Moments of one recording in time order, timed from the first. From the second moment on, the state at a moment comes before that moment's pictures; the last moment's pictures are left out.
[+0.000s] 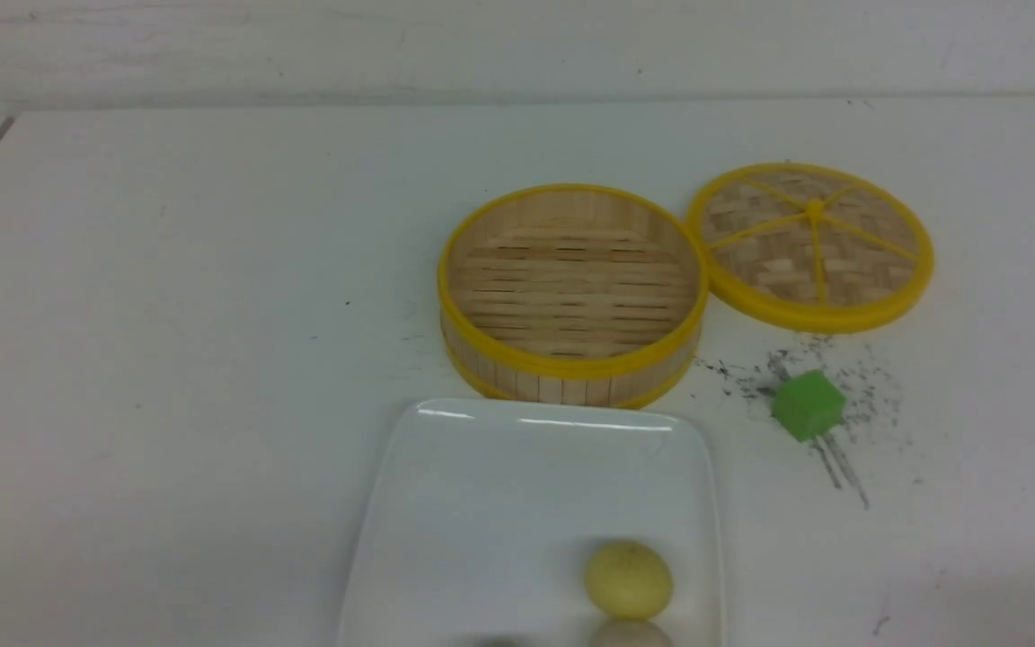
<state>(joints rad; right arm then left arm) -0.09 -0.02 0.02 -0.15 0.42 0.09 0.13 -0.01 0.03 -1.39 0.04 1.02</state>
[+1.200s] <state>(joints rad) -0.09 -0.02 0.02 -0.15 0.42 0.09 0.13 -0.01 0.02 -0.04 0.39 0.06</state>
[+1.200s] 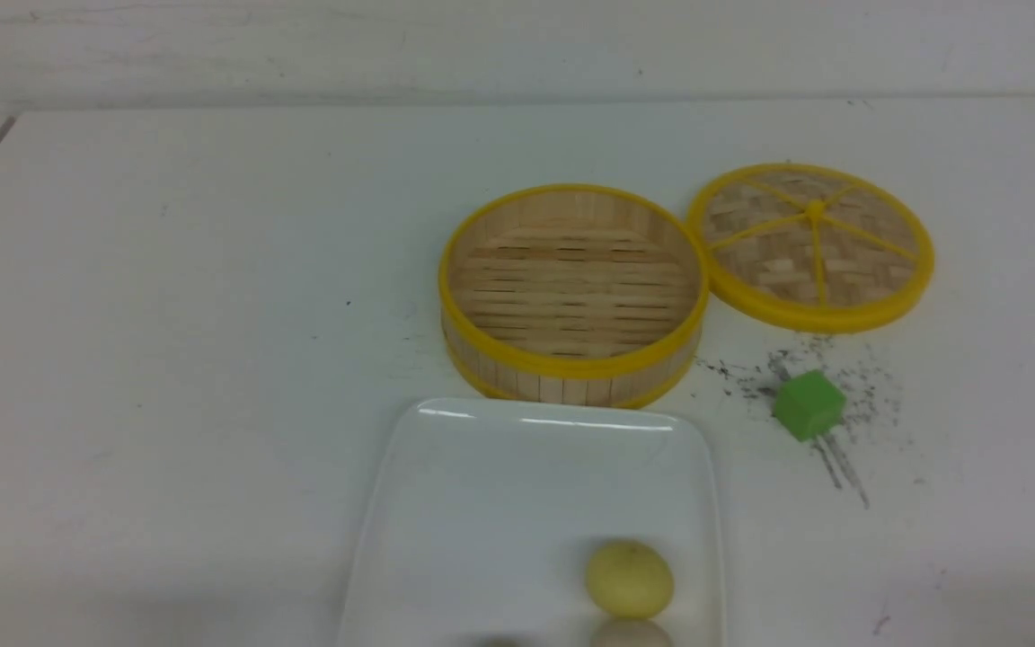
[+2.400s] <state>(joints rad) -0.09 -0.02 0.02 -0.15 0.42 0.09 0.13 -0.01 0.02 -0.05 0.39 0.01</state>
